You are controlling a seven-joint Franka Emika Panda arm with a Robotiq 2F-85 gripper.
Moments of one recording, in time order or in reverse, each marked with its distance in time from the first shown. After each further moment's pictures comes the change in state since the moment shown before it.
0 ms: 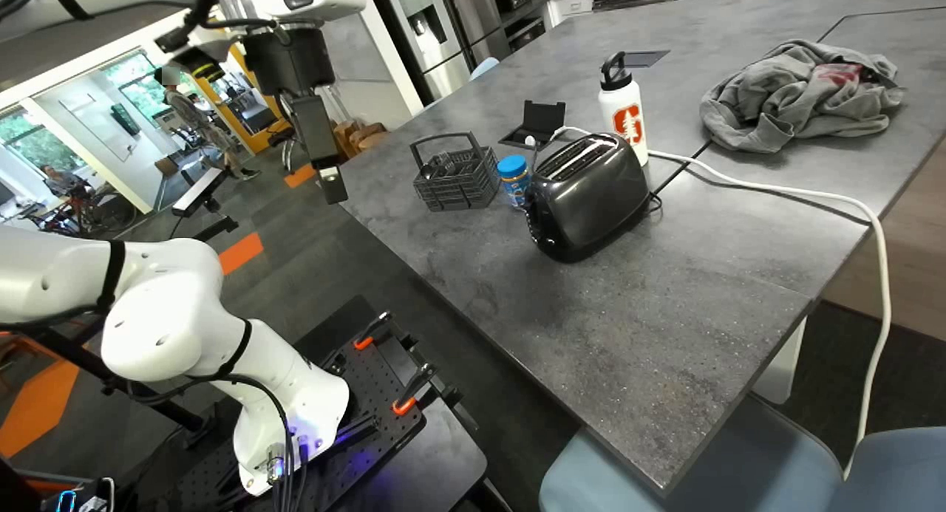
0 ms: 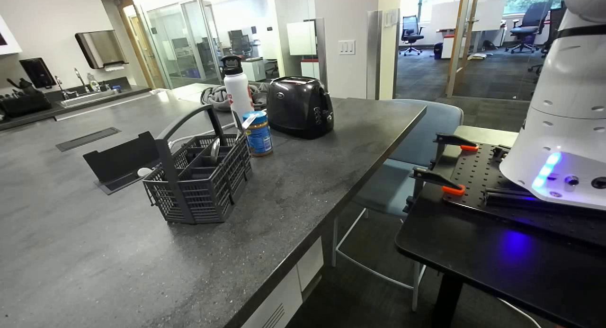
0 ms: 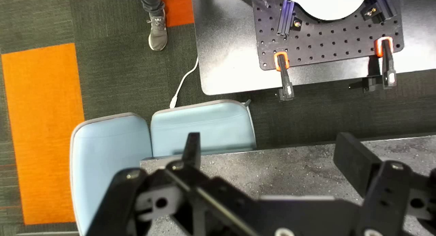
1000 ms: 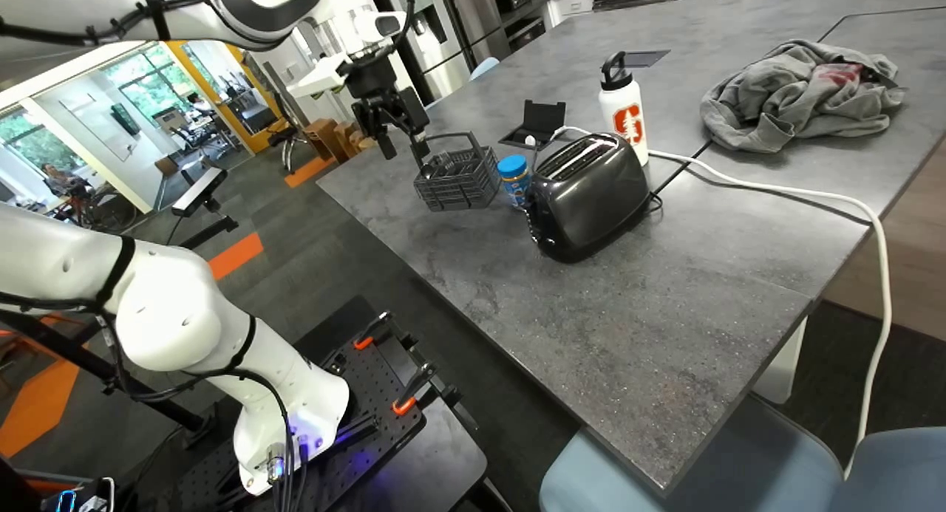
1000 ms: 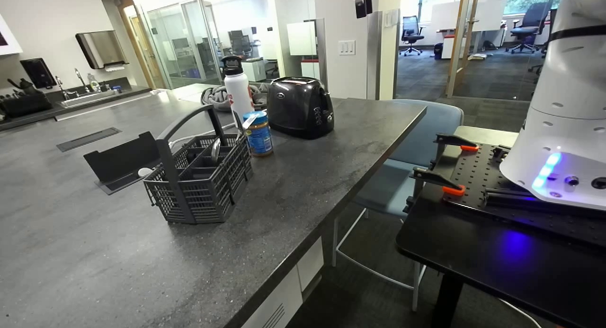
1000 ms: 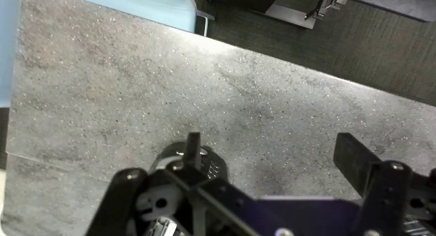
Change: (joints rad) arm 0.249 0.192 0.121 -0.059 0.186 0.428 -0.055
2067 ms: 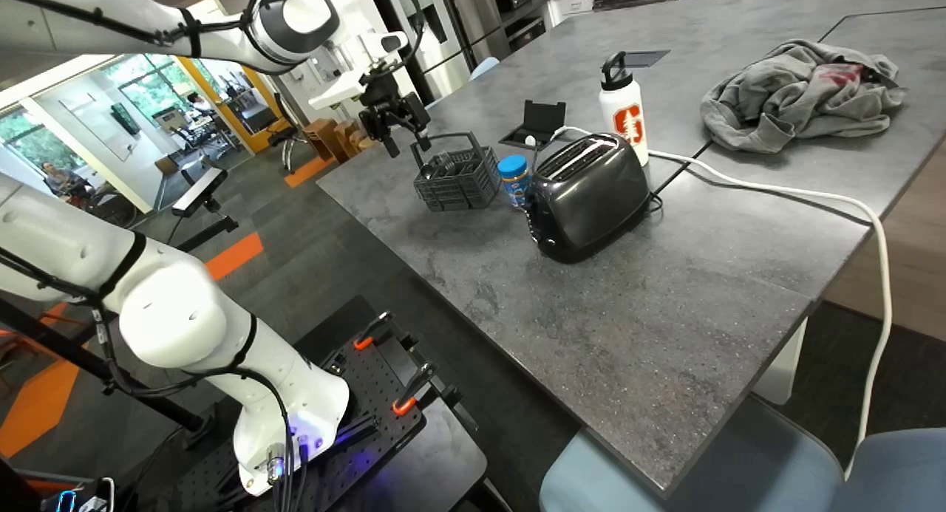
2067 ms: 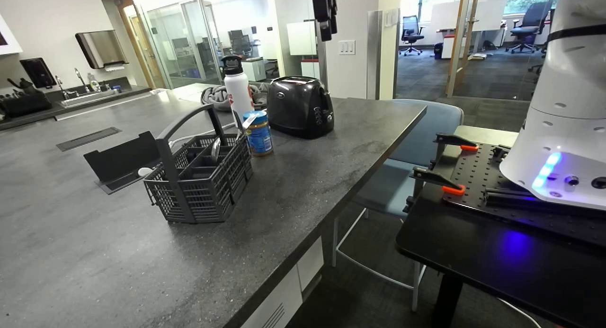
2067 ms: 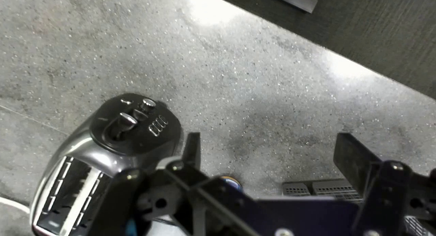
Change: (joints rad) arm 0.069 0.151 0.141 0.040 0.034 0.151 0.073
